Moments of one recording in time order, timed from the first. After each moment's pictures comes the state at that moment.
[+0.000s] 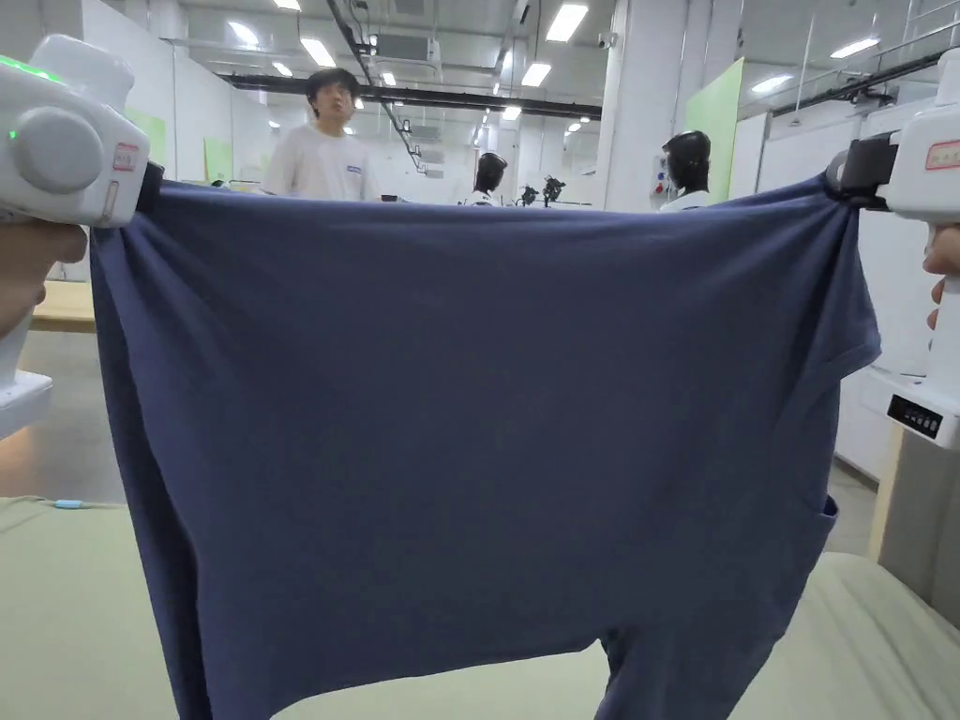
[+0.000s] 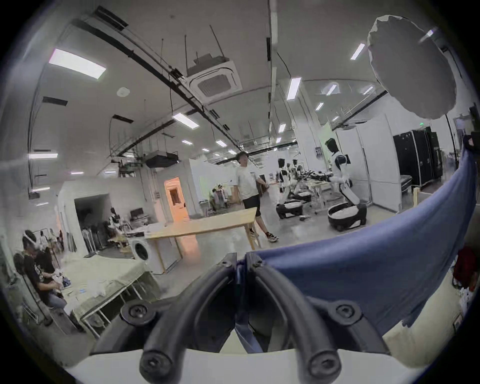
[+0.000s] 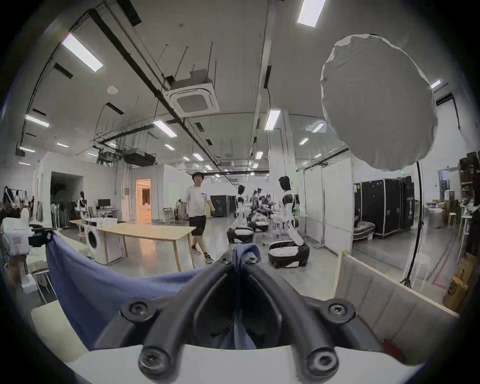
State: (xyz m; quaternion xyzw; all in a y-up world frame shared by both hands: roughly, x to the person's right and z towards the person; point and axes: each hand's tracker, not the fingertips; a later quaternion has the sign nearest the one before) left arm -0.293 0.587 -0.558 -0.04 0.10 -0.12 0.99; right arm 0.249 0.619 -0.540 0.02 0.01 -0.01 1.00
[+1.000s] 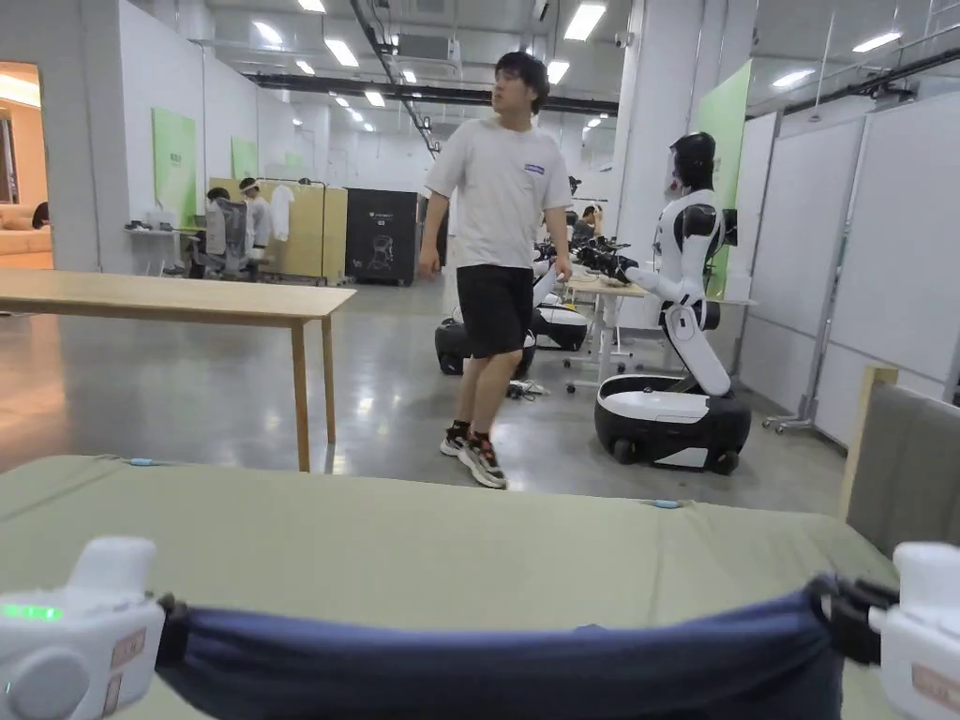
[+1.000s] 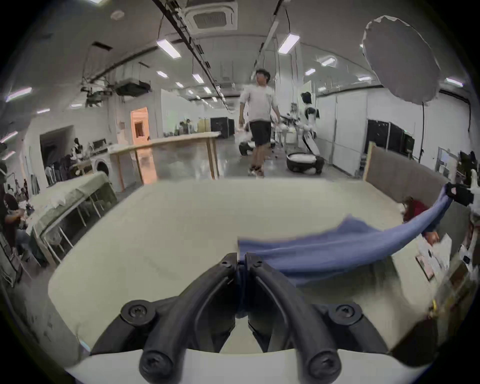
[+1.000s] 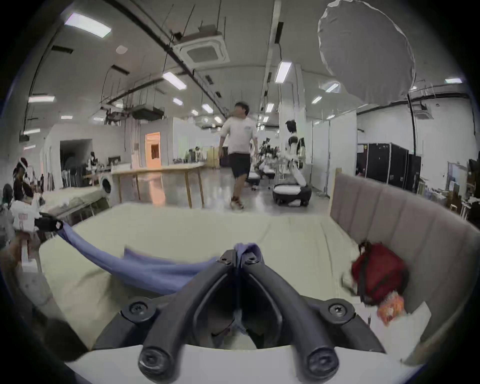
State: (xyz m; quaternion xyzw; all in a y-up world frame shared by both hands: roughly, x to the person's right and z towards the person) left arm -0.304 0.274 -0.315 -0.25 -0.02 -0.01 0.97; right arm 0.289 0.297 -0.296 -0.15 0.05 0.03 0.99
